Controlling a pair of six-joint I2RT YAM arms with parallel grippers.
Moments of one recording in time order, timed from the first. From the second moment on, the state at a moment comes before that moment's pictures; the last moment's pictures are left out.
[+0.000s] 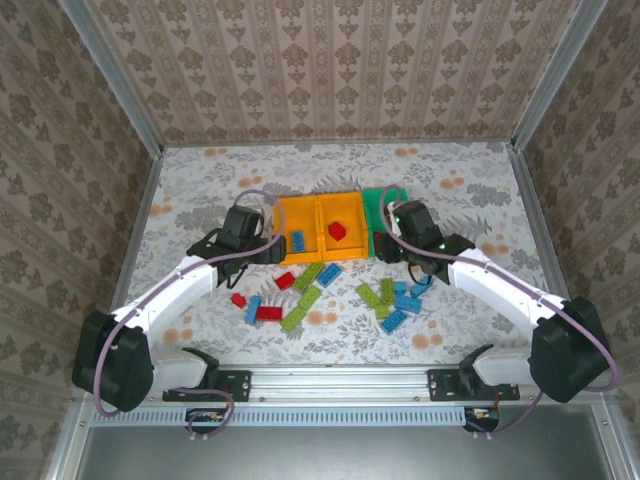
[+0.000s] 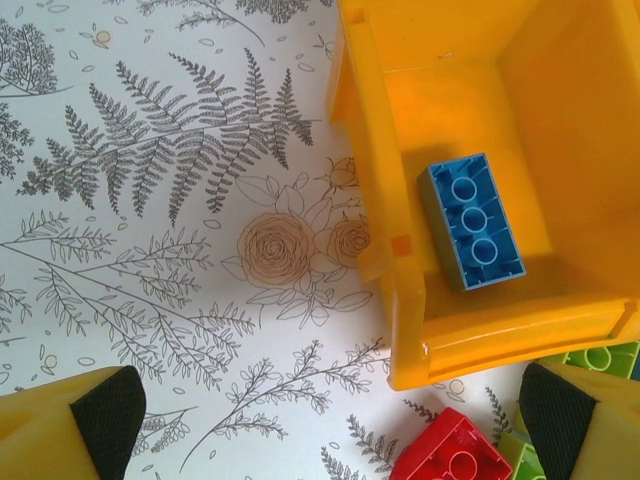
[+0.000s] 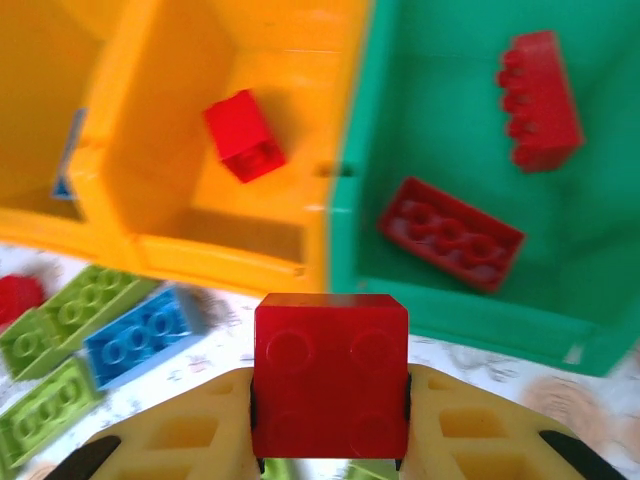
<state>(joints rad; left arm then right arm) -0.49 1.25 0.80 -0.45 -0.13 -0.32 0.47 1.31 0.89 -0.42 0.03 0.32</state>
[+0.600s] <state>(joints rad) -0.48 1.28 0.78 -0.52 -0.10 -0.35 0.32 1.77 1.38 -0.72 0.11 0.29</state>
